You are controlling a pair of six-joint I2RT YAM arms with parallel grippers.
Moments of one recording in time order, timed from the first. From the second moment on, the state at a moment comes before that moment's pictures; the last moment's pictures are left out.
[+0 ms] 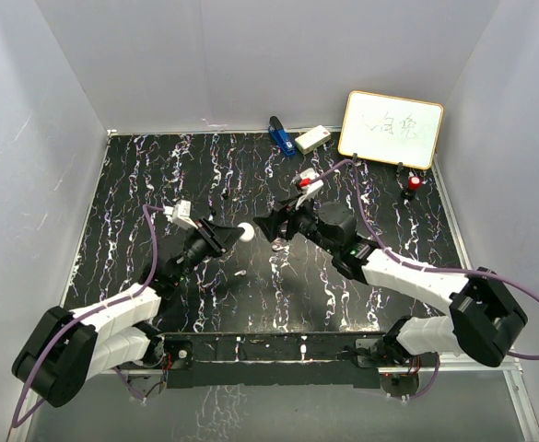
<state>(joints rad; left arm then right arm) -0.55 1.06 0.25 0.75 0.11 -0.93 0.77 1.29 0.70 0.51 -0.05 0.24</state>
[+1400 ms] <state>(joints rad) -0.55 1.14 0.30 0.77 0.18 -1.01 0.77 1.48 0.74 0.36 -0.02 0.37</state>
